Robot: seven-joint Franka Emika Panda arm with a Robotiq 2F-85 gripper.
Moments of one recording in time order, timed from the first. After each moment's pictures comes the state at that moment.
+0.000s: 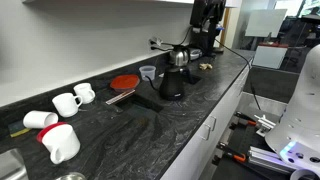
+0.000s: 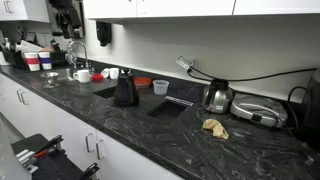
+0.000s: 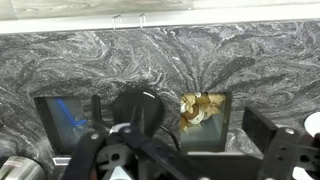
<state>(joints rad) 0.11 -0.73 0.28 -2.40 0.10 1.81 0.34</state>
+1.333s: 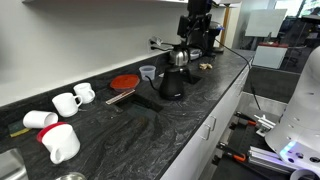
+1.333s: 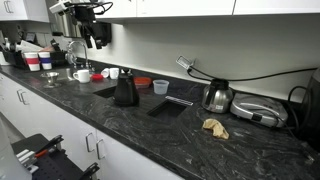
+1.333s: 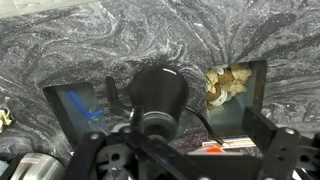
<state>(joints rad) 0.04 -0.60 0.24 -2.43 0.03 2.00 0.36</state>
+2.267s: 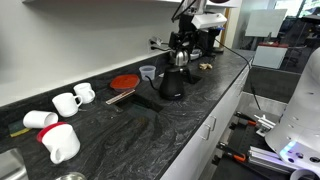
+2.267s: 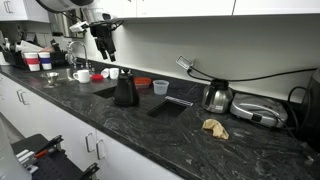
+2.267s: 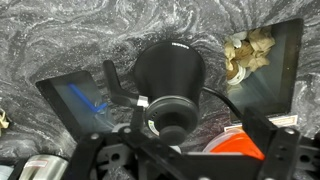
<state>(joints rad) -0.01 -0.45 0.22 -2.48 -0.05 2.26 0.46</state>
